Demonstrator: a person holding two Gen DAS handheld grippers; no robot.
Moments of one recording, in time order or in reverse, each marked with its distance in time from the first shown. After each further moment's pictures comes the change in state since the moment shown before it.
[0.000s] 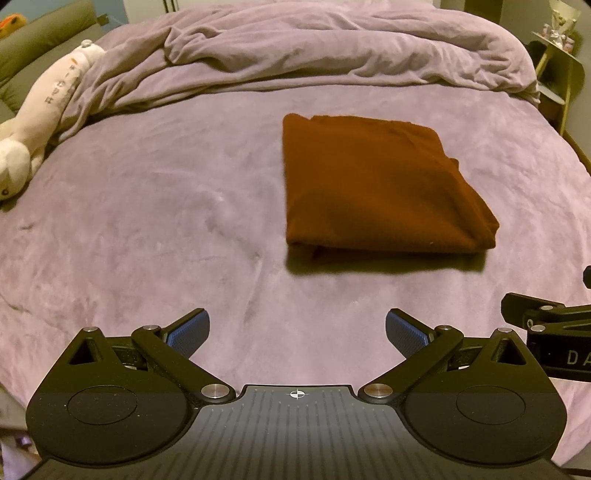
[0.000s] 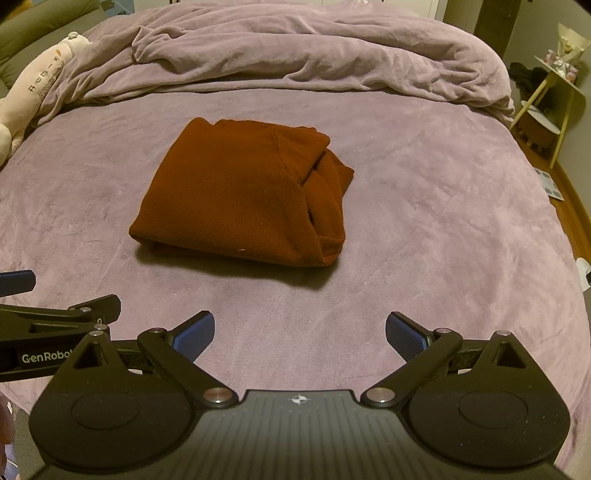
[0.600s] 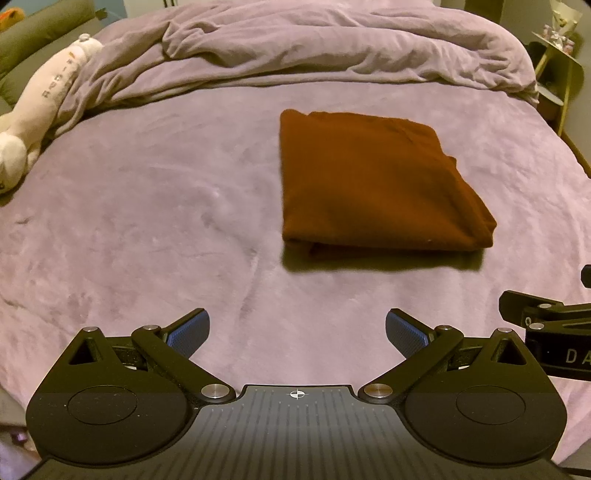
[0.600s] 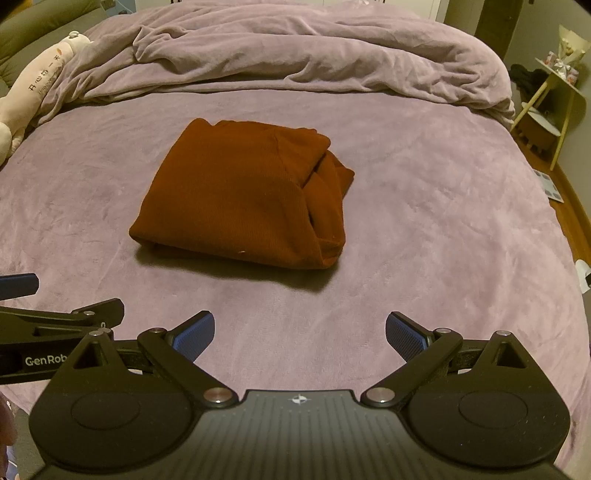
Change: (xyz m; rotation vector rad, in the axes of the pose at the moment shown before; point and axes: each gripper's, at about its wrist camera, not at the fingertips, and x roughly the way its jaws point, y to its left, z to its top) left arm 0.002 0.000 -0.001 -0.013 0.013 -0.016; right arm 0.001 -0.002 0.002 -0.005 0.000 -0.001
